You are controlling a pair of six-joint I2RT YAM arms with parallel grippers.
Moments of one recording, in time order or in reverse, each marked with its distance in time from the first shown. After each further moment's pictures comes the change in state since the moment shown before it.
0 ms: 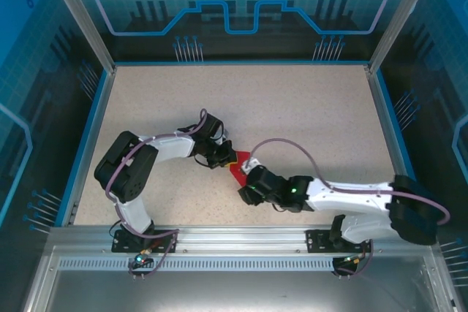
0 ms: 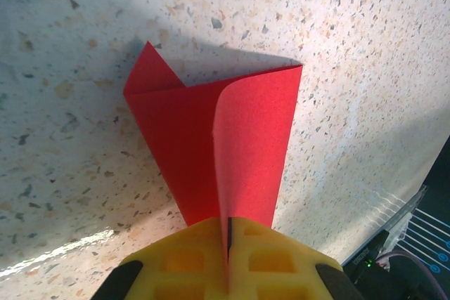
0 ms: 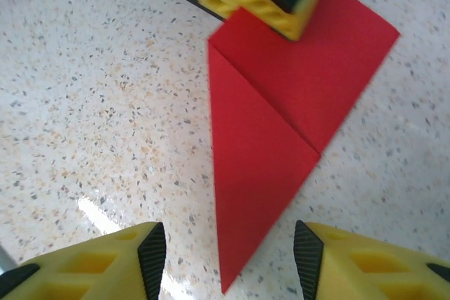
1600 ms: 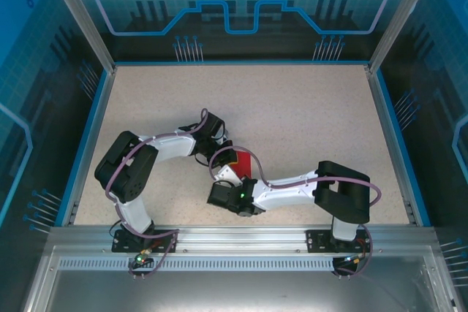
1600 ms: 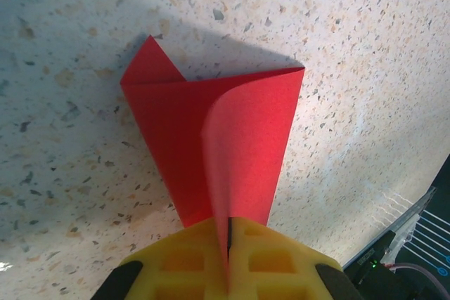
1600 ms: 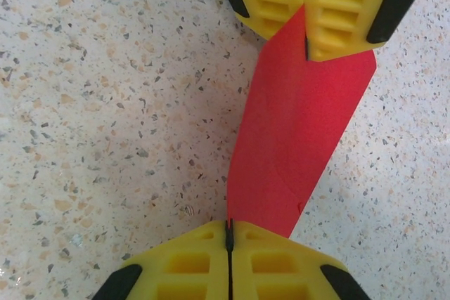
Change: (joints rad) left arm -0.005 0.000 0.027 -0.054 -0.014 0.005; right arm 0.132 0.473 0.315 -0.226 0.365 0.039
